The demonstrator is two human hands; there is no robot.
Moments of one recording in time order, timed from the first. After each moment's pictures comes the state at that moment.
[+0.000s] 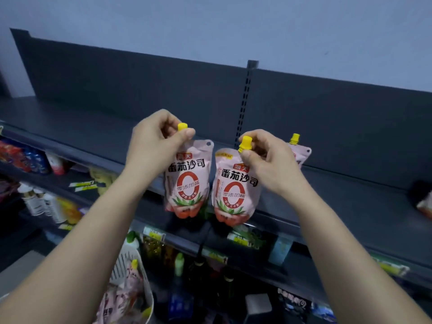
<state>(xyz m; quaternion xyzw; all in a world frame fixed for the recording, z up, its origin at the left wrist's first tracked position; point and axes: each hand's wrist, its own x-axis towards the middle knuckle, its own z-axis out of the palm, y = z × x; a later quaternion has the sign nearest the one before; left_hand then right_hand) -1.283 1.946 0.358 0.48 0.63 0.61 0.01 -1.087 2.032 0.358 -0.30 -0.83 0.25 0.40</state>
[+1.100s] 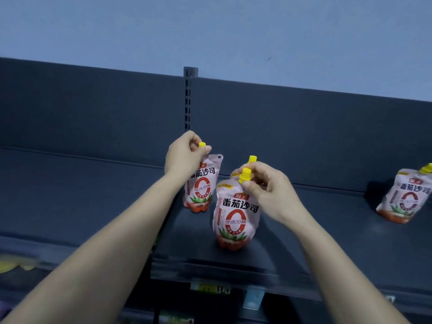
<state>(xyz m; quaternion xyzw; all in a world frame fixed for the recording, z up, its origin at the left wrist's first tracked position) -1.239 2.213 0.328 0.53 0.63 0.55 0.12 -1.032 2.164 0.327 -0.41 -0.77 0.27 0.40</state>
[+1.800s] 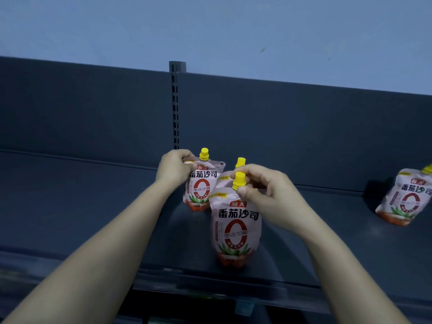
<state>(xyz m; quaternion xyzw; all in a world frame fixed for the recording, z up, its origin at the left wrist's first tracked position) -1.240 2.247 0.298 0.56 0.68 0.45 0.14 -1.006 2.172 0.343 -0.36 -0.81 0.30 0.35</state>
